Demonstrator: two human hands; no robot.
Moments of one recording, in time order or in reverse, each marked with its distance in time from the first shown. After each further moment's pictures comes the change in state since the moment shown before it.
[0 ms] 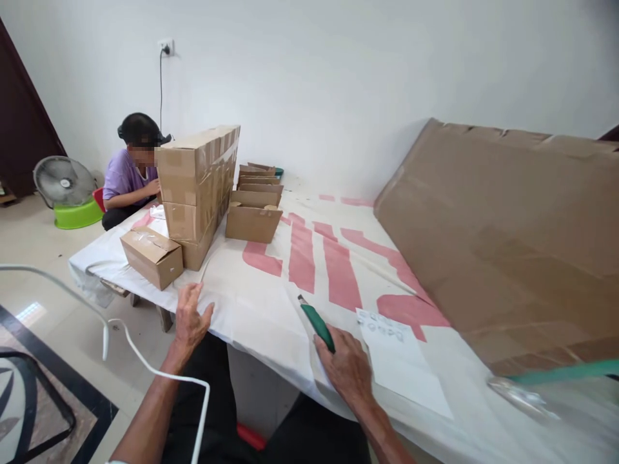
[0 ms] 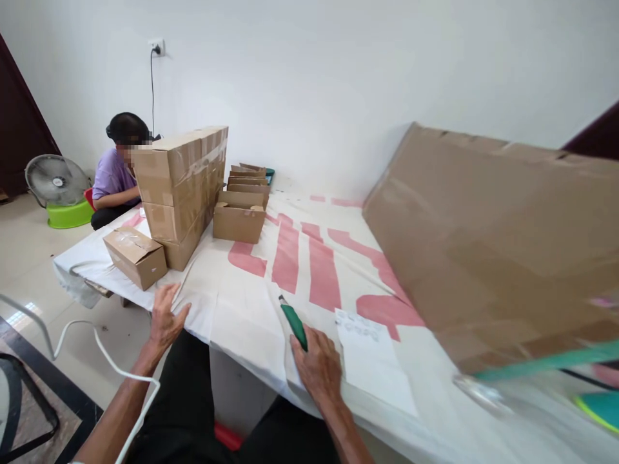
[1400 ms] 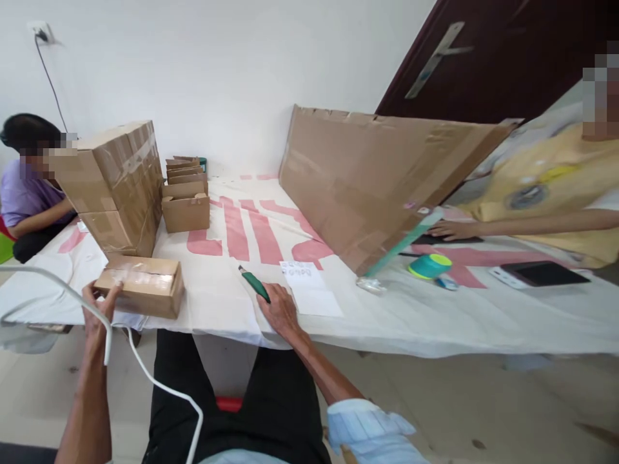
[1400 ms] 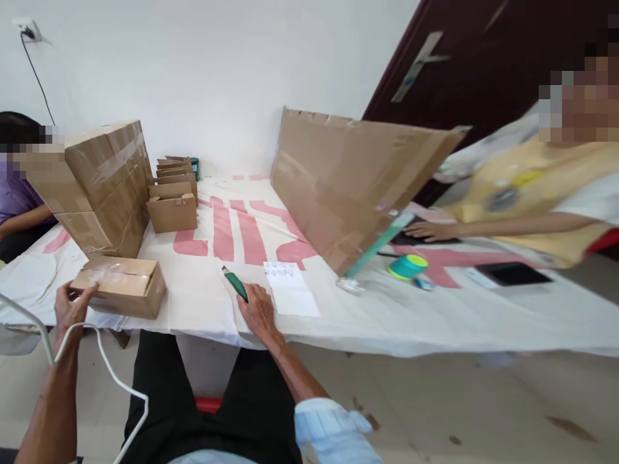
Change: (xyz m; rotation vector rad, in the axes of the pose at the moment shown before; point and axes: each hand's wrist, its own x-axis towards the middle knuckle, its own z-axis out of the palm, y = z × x) left_hand 0.100 -0.053 -0.061 -0.142 0.093 -0.495; right_hand 0.022 -0.026 -0.013 -0.008 -0.064 0.143
